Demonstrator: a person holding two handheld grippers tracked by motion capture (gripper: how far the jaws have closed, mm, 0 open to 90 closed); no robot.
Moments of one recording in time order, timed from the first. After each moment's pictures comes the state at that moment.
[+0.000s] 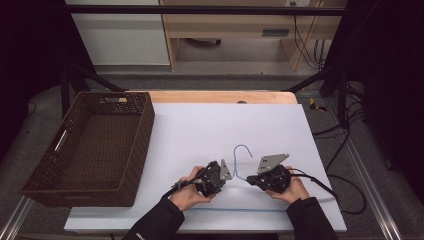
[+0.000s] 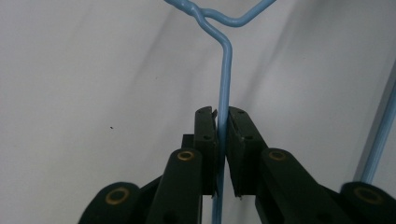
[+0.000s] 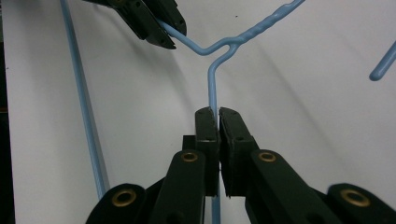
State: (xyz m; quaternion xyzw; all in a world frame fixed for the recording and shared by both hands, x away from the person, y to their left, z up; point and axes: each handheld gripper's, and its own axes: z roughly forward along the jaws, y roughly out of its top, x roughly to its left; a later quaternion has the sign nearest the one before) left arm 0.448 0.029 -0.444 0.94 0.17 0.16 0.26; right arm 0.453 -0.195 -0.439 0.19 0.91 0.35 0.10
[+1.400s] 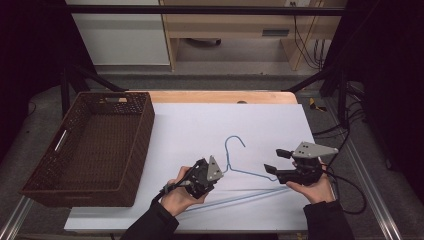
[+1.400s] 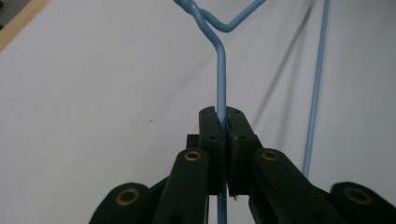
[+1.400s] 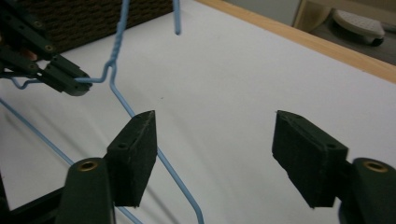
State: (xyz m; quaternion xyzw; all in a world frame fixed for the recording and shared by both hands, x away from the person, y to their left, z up) left arm 0.424 0.059 -0.396 0.91 0.20 0.19 0.31; right arm 0.436 -0.252 -0.383 0.33 0.80 0.47 0.18
